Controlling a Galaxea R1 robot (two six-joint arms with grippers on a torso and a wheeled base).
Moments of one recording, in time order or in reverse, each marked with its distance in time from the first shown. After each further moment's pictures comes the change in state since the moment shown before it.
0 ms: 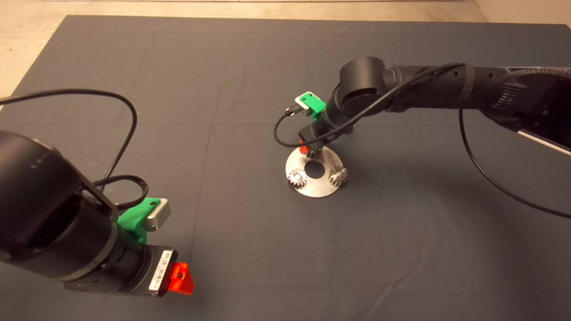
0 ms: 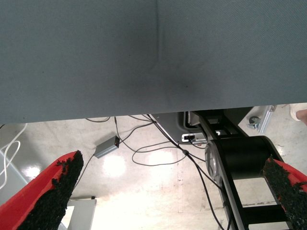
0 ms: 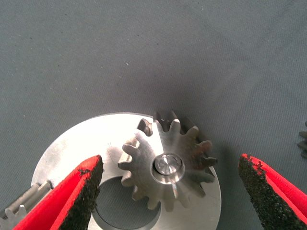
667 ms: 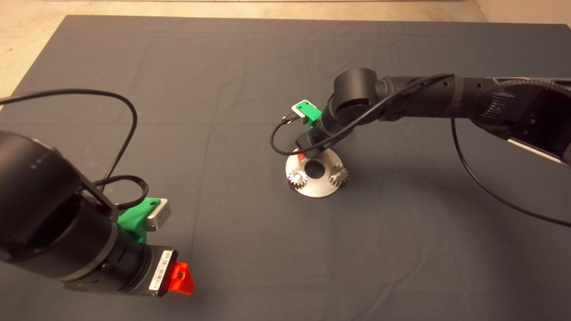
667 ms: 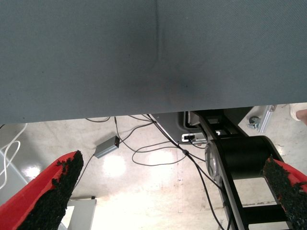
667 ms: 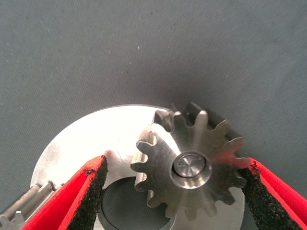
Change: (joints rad) left arm 0.000 0.000 0.000 0.000 0.000 0.000; right arm -0.031 0.010 -0.011 -0.004 0.000 0.000
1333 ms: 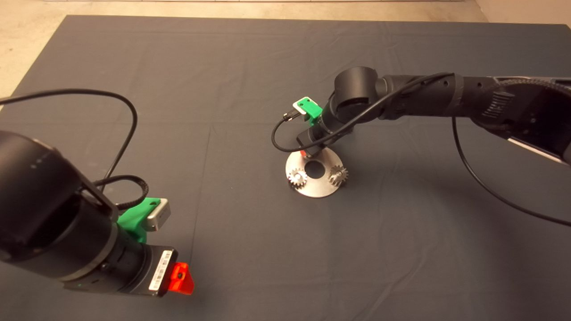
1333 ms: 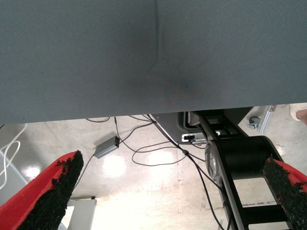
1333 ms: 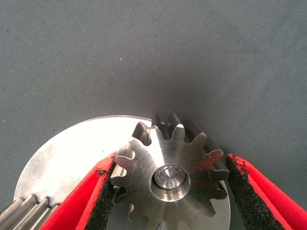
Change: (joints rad) left arm 0.000 0.000 0.000 0.000 0.000 0.000; right arm -0.002 0.000 -0.016 -0.025 0.000 0.000
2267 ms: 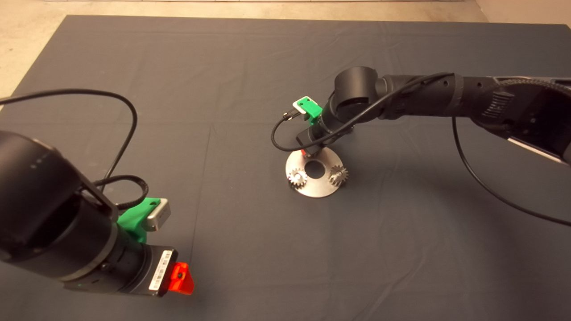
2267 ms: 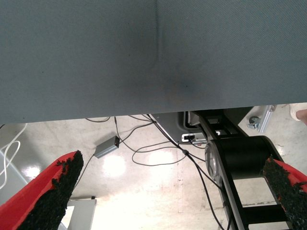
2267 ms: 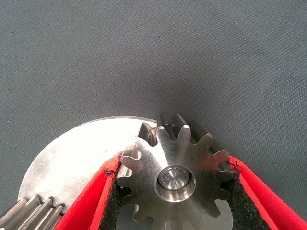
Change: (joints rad) left arm 0.000 0.000 0.000 0.000 0.000 0.000; right arm 0.000 0.000 0.000 -0.001 0.005 0.000
